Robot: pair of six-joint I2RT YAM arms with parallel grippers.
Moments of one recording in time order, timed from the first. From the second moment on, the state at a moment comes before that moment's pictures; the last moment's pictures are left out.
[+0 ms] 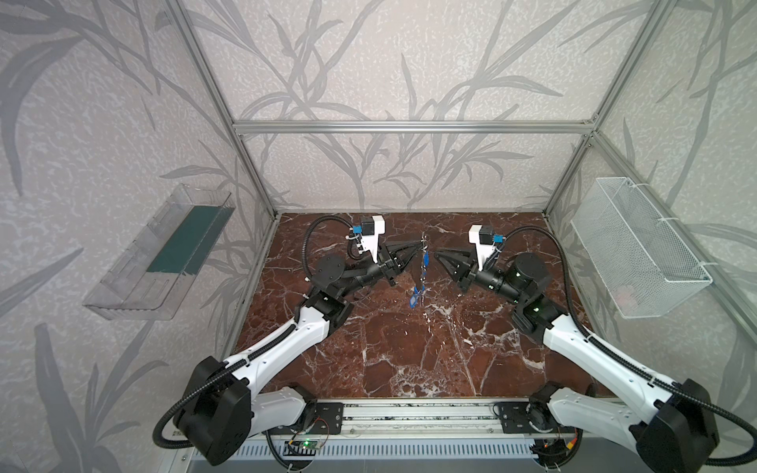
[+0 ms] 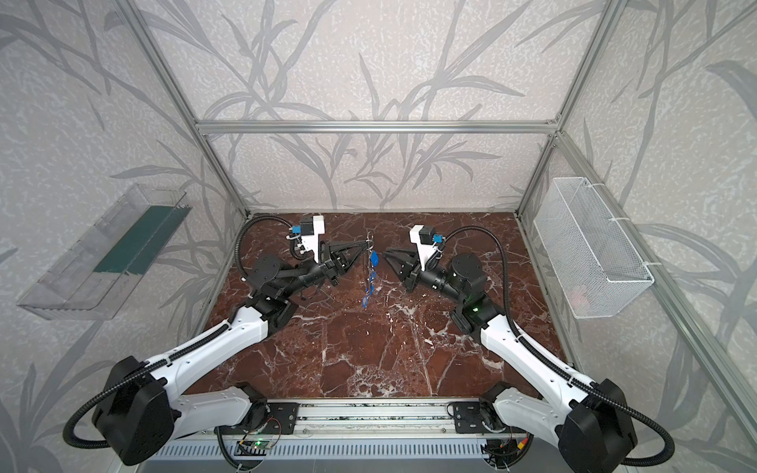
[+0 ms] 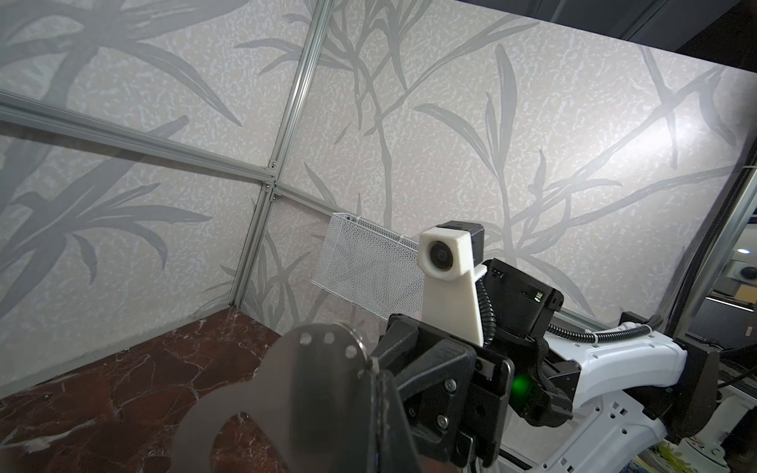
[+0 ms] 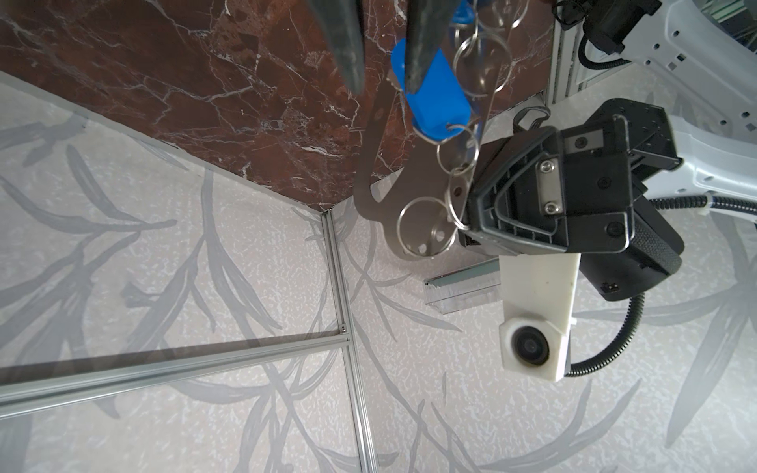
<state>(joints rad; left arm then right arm) -0.56 1.23 0.80 0.82 0.59 -0.60 0.54 1.10 0.78 0.45 -0.53 0.32</state>
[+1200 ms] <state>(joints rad) -0.57 1.25 0.80 0.83 0.59 -0.60 0.49 1.27 0.83 0.78 -0.73 0.66</state>
